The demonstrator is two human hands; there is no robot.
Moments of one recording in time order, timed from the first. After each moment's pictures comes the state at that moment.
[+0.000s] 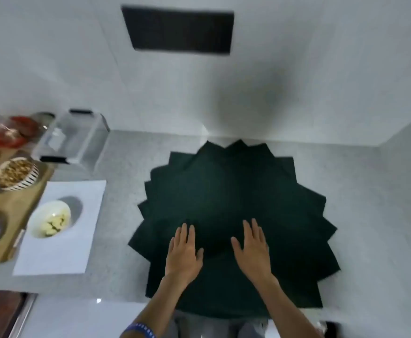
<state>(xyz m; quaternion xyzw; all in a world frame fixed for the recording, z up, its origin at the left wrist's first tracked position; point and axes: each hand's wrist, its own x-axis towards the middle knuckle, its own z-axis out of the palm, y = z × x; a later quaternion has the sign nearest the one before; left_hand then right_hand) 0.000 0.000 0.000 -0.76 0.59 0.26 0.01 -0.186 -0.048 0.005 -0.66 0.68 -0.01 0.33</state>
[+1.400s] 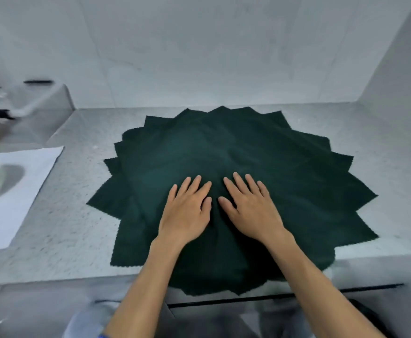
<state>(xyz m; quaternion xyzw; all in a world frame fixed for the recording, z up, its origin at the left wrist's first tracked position) -0.011 0.011 -0.114 -0.66 0.73 0.10 -0.14 -0.179 -0.010 -0.115 -0.81 0.59 -0.04 0.05</state>
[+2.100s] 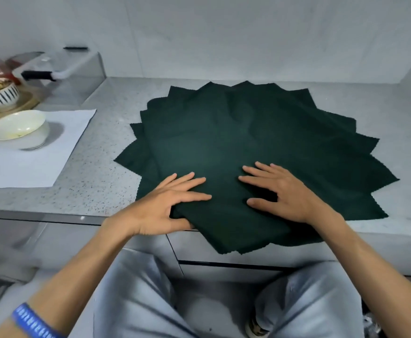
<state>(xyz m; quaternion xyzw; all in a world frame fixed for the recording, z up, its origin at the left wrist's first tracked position) 0.066 0.087 -0.108 -0.49 0.83 0.22 -0.13 -0.249 -0.005 -0.117 -0.91 0.36 -0.12 0.15</state>
